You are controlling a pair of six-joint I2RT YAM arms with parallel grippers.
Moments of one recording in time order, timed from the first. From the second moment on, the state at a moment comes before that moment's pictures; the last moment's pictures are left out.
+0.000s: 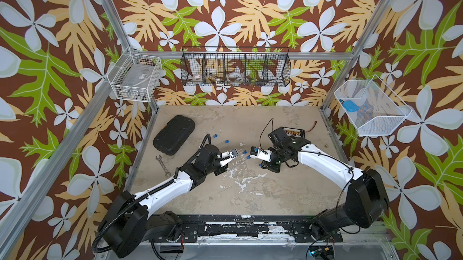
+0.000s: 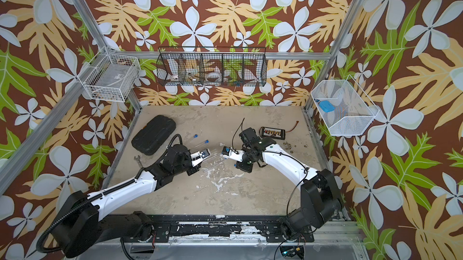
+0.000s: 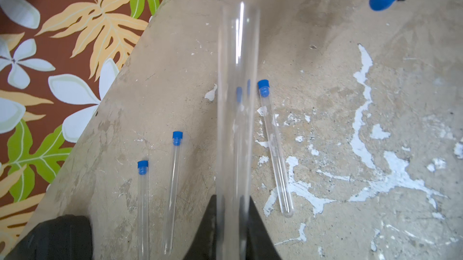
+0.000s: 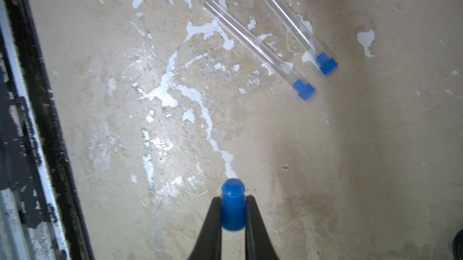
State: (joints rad) left arm -0.62 1.24 0.65 -0.04 0.04 0.60; right arm 0.53 1.51 1.13 -0.84 -0.31 -0.73
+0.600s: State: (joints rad) left arm -0.70 1.26 0.65 -0.11 0.06 0.85; right arm 0.63 1.54 1.29 -0.93 -0.33 -0.71
